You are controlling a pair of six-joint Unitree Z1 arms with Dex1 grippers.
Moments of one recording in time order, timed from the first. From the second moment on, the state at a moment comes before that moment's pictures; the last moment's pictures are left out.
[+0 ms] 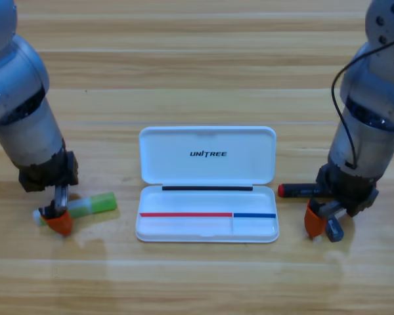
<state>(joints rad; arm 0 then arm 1) -0.58 1.92 -1.10 0.61 0.12 0.76 0.77 2.07 -1.34 0.79 -0.05 0.19</state>
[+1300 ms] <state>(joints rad) -0.56 1.87 -1.23 0.78 0.11 0.81 0.80 1.93 -1.56 1.04 0.04 -0.56</state>
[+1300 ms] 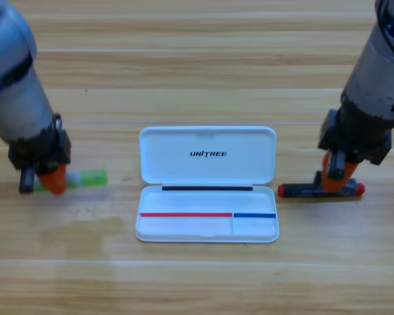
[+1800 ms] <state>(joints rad) -0.70 1.85 -1.32 0.90 0.11 0.74 0.89 2.10 -1.79 1.09 0.08 -0.72</state>
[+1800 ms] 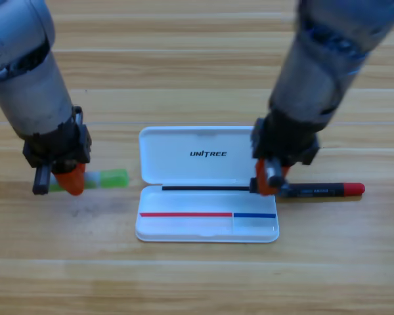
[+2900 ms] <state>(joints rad) -0.75 1.85 -1.34 0.92 0.05 0.73 0.92 2.28 -1.91 1.13 0.03 -0.72</state>
